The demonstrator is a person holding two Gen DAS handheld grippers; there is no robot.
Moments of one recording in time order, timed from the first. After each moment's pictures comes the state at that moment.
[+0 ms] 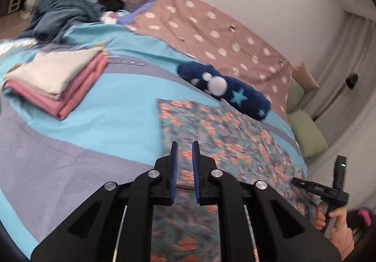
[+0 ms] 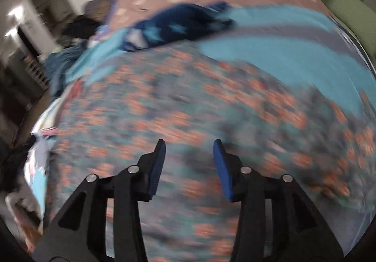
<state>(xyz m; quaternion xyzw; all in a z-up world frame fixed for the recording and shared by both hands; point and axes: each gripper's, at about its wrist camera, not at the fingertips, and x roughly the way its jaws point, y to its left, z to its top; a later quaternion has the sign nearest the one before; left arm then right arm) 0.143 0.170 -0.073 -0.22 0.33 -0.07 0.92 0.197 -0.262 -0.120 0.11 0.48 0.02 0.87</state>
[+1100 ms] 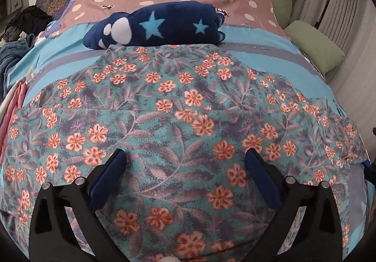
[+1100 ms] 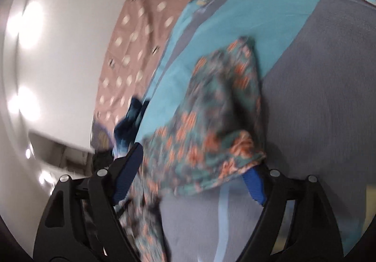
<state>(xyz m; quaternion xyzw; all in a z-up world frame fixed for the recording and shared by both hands) 0.245 -0.066 -0.125 -0.01 0.43 -0.11 0.89 0.049 -0.525 -0.148 0.58 0.26 -0.05 0.77</state>
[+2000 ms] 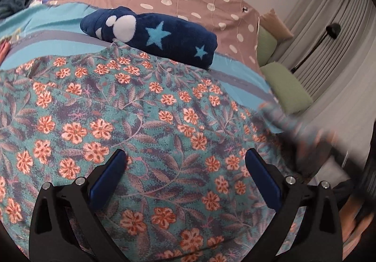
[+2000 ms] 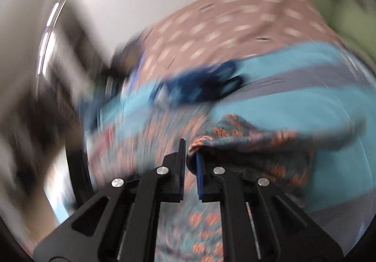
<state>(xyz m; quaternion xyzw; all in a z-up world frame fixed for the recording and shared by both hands) 0.242 -0.016 -0.123 -0.19 0.39 -0.19 0.88 0.161 -0.237 -0.066 0.06 0.35 0.17 0.92</state>
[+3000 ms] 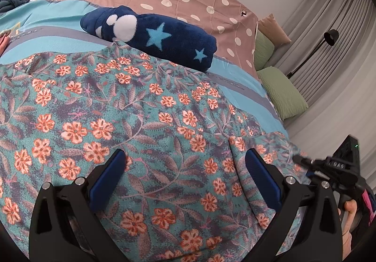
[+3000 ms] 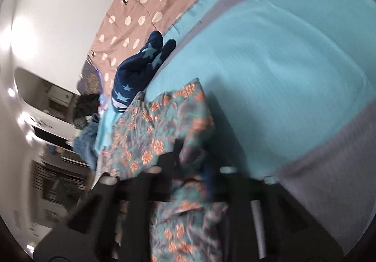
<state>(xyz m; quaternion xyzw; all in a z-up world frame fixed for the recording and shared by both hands) 0.243 -0.015 -0.124 -0.20 0.38 -0.20 0.88 0.173 -0.384 -0.100 0.36 0.38 0.02 0.85</state>
